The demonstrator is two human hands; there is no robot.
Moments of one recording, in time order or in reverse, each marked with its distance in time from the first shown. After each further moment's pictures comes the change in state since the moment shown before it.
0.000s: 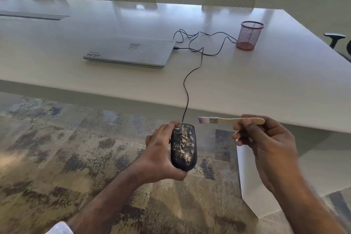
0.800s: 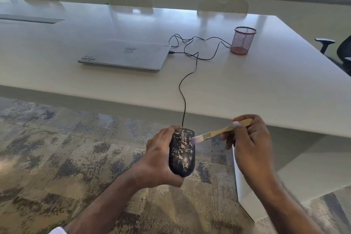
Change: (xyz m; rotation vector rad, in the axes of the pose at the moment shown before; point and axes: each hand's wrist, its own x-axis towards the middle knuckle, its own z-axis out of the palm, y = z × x) left_hand 0.004 0.006 0.004 -0.020 -0.054 0.043; right_hand 0.004 0.012 0.018 -0.419 0.041 -0.171
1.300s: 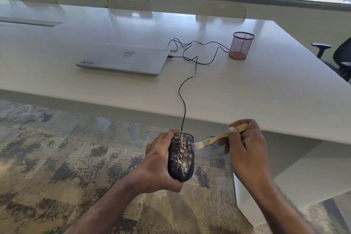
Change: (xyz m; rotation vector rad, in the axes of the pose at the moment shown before) left_hand 0.005 -0.004 0.002 -0.002 0.001 0.010; right_hand 0.003 0.000 0.003 -0.141 -0.009 -0.048
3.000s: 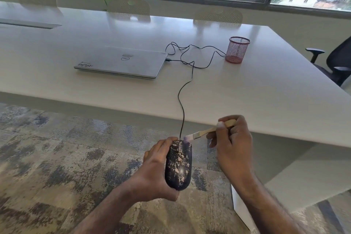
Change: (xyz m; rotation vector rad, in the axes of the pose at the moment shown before) left_hand -0.007 -0.005 0.007 -0.029 -0.043 -0.010; right_hand 0.007 0.000 0.020 0.004 0.043 -0.058
